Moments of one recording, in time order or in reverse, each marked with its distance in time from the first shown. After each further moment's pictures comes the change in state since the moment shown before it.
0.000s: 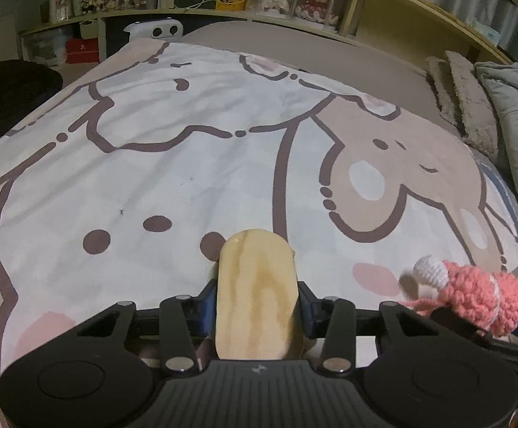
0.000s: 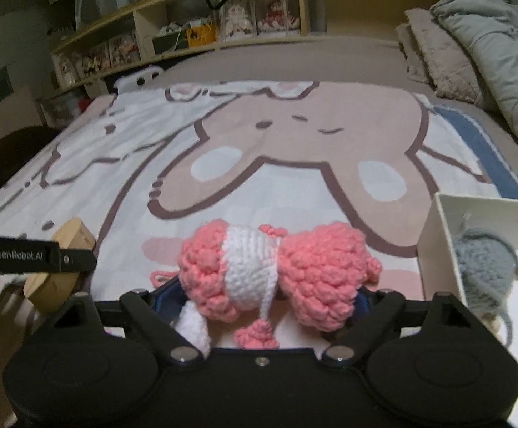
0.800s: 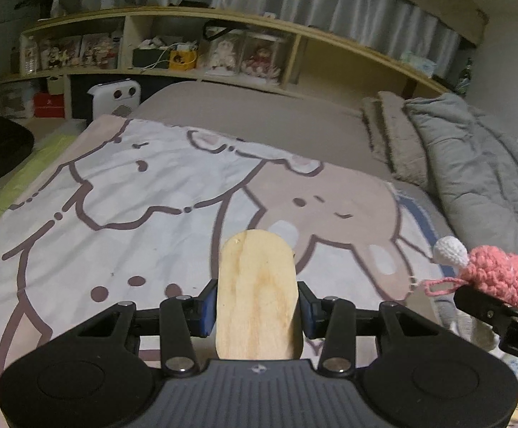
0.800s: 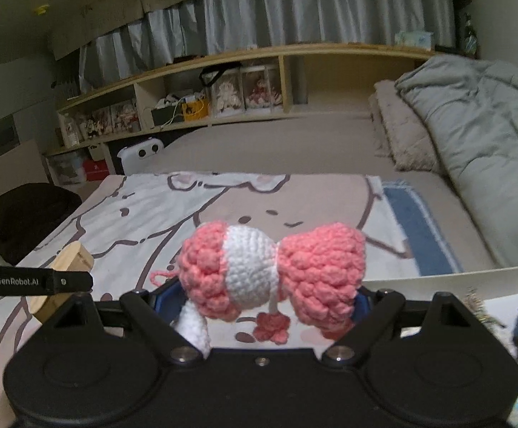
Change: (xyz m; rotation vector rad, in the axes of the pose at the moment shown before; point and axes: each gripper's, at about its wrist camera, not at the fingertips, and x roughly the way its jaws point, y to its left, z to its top) left arm -0.107 -0.027 0.014 0.087 -0.151 -0.142; right arm -0.132 -0.026 0.032 0.008 -0.192 -0.037
